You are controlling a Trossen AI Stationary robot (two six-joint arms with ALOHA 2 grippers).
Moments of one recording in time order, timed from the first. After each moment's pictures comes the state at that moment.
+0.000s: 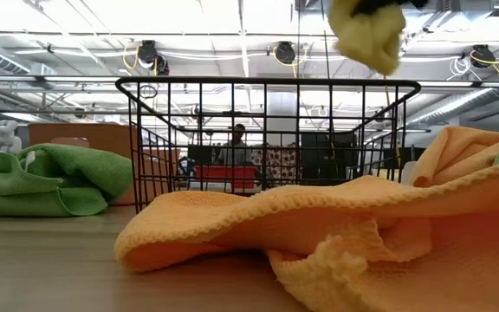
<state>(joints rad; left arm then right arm) -0.70 1.65 1.23 -0.35 -0.94 -0.33 0.31 1.14 1.19 -0.84 0.89 0.48</state>
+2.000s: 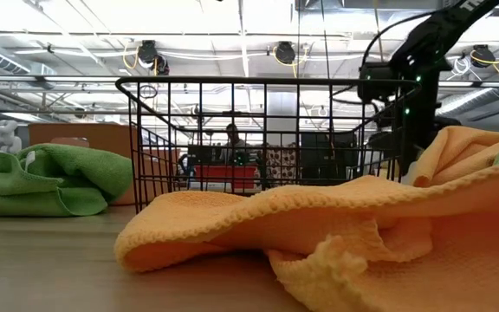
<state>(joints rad) -0.62 1.65 1.24 -0.35 -0.86 -0.15 -0.62 1.32 0.76 -0.78 0.47 0.53</state>
